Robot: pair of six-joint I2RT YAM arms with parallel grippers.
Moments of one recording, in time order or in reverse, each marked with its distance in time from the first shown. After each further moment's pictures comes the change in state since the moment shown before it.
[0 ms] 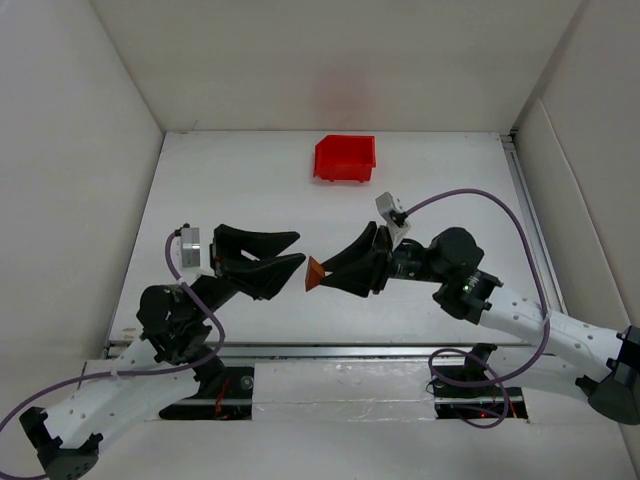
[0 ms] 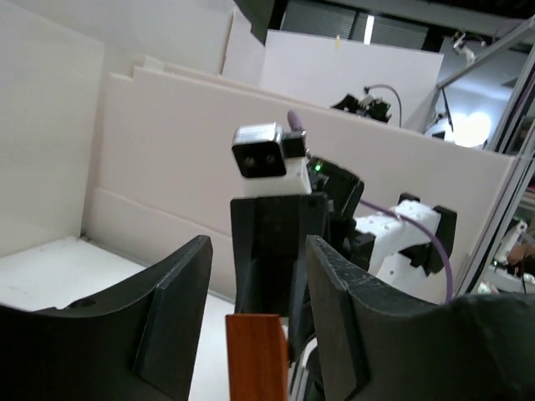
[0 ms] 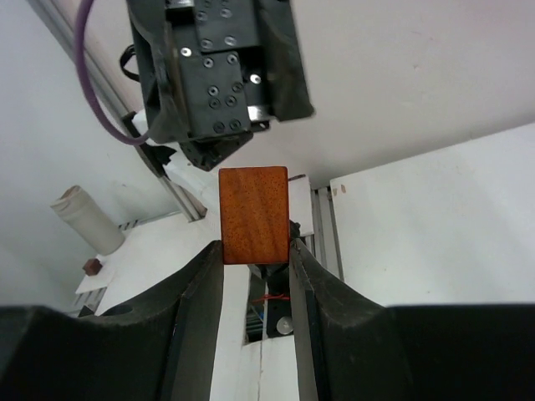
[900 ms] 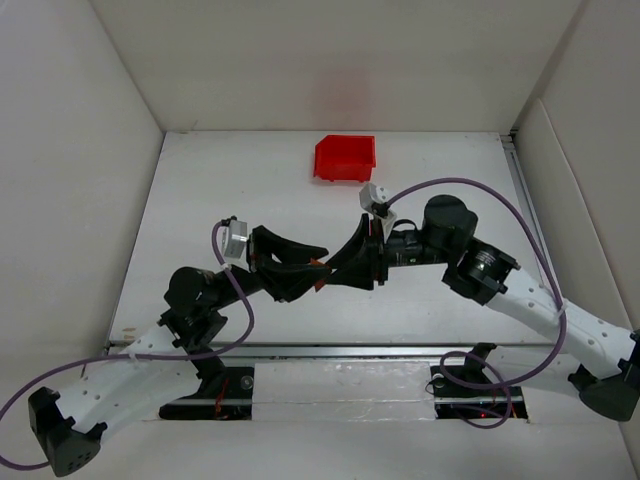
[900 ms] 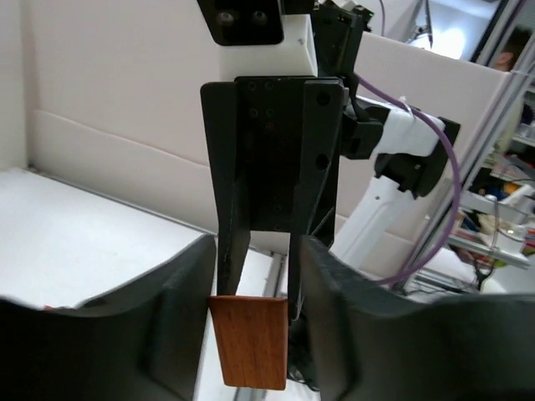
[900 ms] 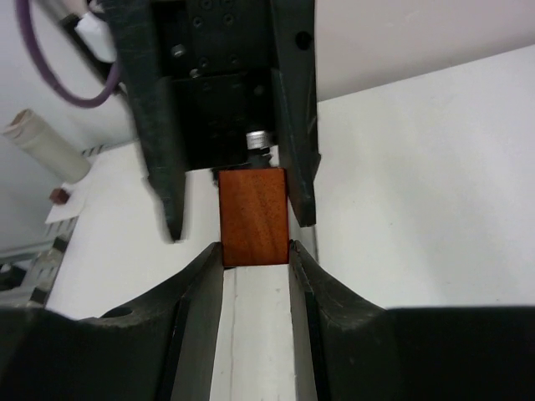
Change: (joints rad) left arm 0.000 0.112 -0.007 -0.011 0.166 -0.006; right arm -0.055 0.063 0.293 -0.551 -0.112 -0.256
